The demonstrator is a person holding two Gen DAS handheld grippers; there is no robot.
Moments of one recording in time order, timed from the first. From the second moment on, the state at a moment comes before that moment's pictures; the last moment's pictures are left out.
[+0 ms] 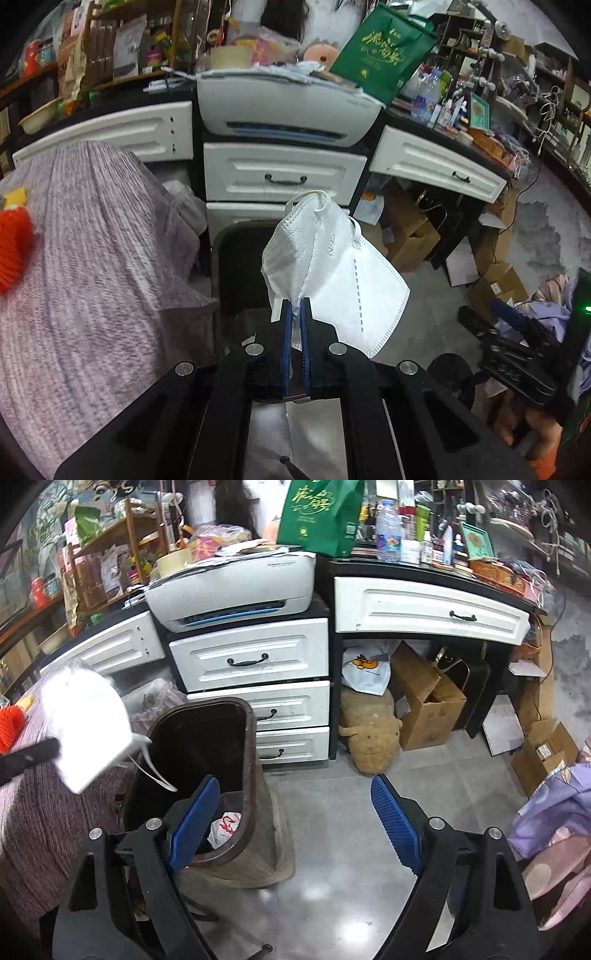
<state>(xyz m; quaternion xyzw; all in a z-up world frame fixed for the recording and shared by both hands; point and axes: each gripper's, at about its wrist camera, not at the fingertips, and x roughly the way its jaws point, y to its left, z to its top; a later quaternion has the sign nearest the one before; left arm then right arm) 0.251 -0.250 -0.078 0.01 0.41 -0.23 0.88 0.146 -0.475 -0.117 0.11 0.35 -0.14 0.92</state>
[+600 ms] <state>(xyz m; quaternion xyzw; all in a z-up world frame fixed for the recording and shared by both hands) 0.268 -0.290 -0.115 0.06 0.45 -0.21 0.86 0.133 -0.500 -0.125 0.15 0.35 -0.15 0.91</state>
